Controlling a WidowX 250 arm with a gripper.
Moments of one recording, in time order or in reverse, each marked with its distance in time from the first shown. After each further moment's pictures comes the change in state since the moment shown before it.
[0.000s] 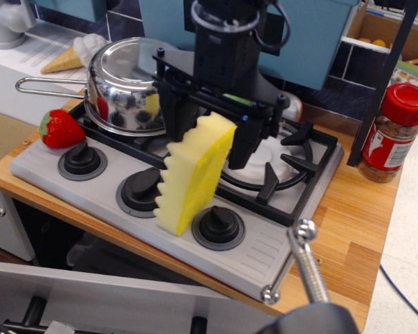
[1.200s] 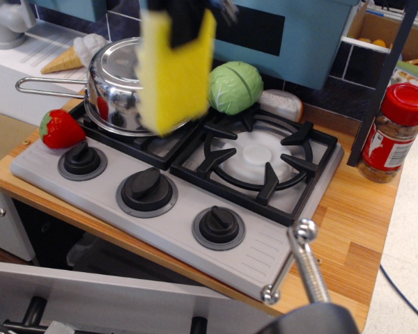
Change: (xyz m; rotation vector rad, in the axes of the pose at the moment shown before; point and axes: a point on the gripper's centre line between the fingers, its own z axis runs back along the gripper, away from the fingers) arm 0.054 0.084 0.055 -0.152 0.111 -0.218
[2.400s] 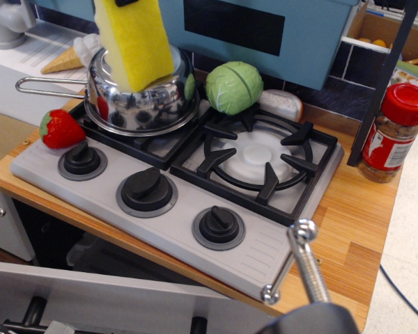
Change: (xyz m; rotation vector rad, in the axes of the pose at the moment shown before) arm 0.020 0.071 -0.007 -0.128 -0.044 0.058
